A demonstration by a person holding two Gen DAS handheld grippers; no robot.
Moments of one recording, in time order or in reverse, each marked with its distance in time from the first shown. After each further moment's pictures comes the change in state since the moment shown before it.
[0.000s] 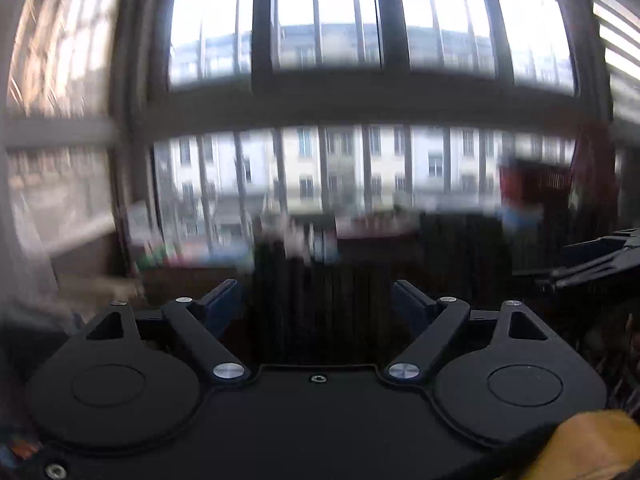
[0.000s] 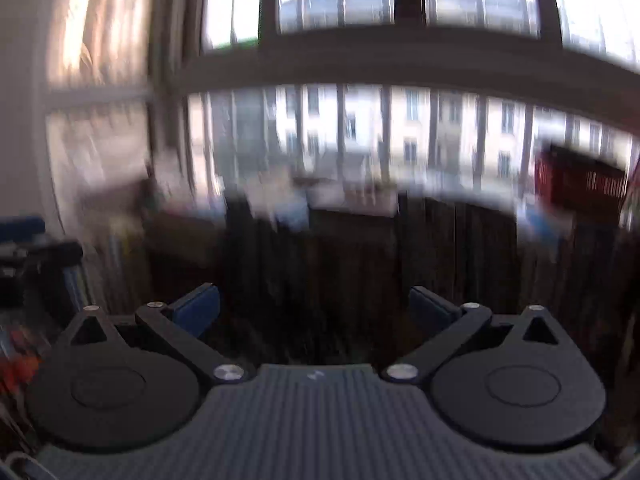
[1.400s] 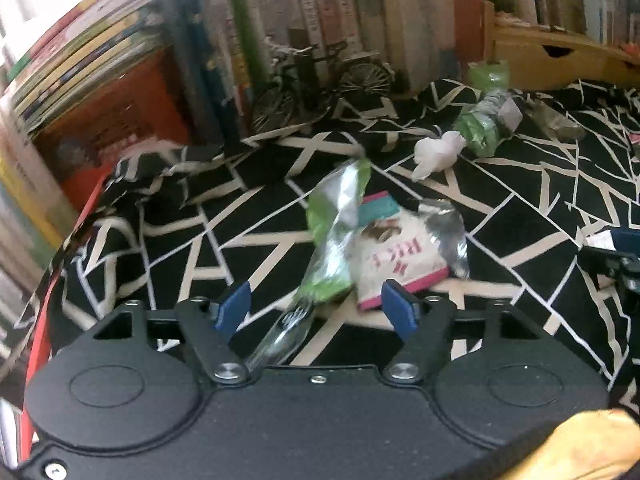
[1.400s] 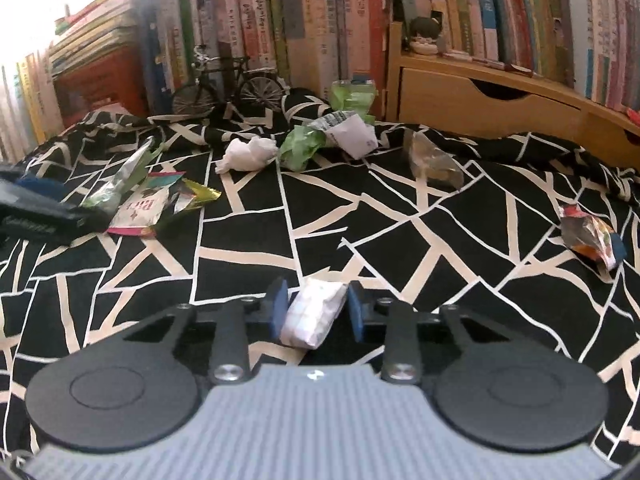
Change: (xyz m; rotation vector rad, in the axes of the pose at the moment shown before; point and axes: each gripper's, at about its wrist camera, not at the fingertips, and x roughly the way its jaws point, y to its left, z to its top) left arm 0.248 -0.008 -0.198 0.207 0.593 -0.010; right arm 0.180 -0.009 -0.209 0.115 0.326 -0.058
